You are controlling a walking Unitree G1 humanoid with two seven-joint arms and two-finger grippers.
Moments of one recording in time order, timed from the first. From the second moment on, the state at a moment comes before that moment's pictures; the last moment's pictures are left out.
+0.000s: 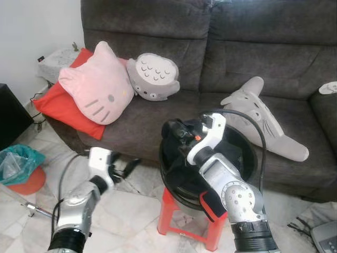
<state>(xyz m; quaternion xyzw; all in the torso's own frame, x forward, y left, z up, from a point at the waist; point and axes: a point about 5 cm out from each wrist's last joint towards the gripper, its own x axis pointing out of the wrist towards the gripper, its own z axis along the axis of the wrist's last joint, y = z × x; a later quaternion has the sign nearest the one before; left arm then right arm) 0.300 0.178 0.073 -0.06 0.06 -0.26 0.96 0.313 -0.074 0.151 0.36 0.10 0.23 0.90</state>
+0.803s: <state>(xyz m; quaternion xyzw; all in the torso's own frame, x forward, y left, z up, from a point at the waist) 0.288 0.131 0.139 -0.08 0.01 -0.44 0.90 0.319 -0.073 0.148 0.38 0.10 0.22 0.89</state>
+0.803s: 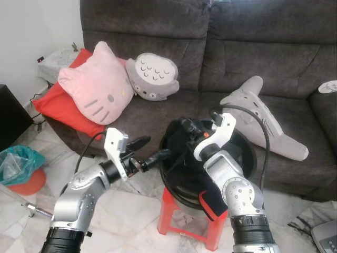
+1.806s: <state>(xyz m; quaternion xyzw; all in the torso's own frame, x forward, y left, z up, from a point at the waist) 0.296 0.076 0.127 -0.02 0.02 -0.37 0.93 0.321 -0.063 0.152 0.38 0.10 0.25 0.88</state>
